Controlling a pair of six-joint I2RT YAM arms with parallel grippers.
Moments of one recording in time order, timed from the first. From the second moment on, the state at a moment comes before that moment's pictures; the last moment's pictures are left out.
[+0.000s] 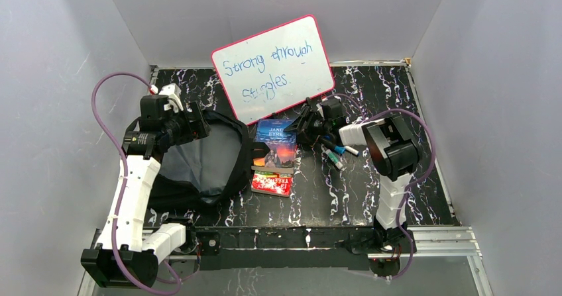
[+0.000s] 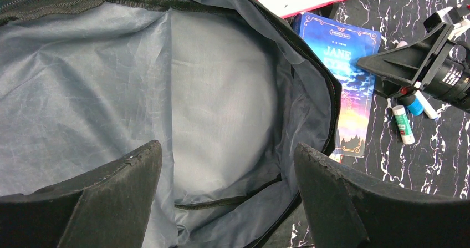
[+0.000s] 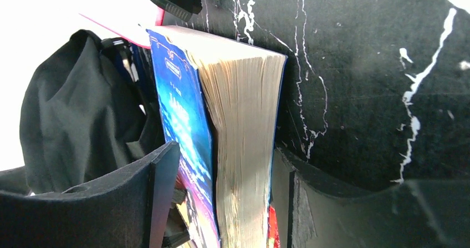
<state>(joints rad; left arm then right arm) -0.05 1.03 1.13 -0.84 0.12 -0.31 0.42 1.97 1.00 0.32 -0.56 1.03</state>
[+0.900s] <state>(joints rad) -0.05 0.95 1.10 -0.70 0.29 -0.40 0.43 1.81 0.94 0.41 -0.61 0.86</state>
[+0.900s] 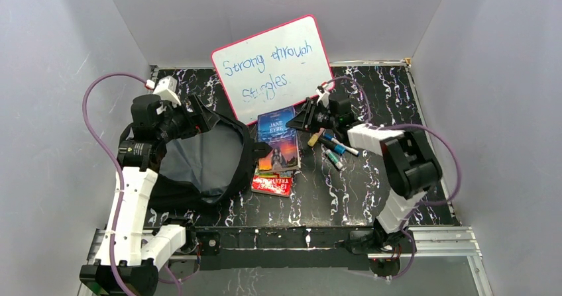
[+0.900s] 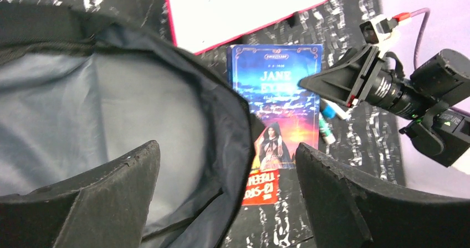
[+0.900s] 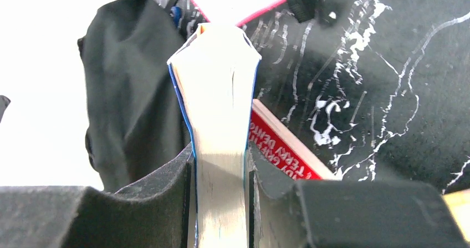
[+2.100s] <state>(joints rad) -0.44 1.25 1.41 -0.56 0.86 0.05 0.43 1.07 1.03 -0.35 -0.95 0.12</state>
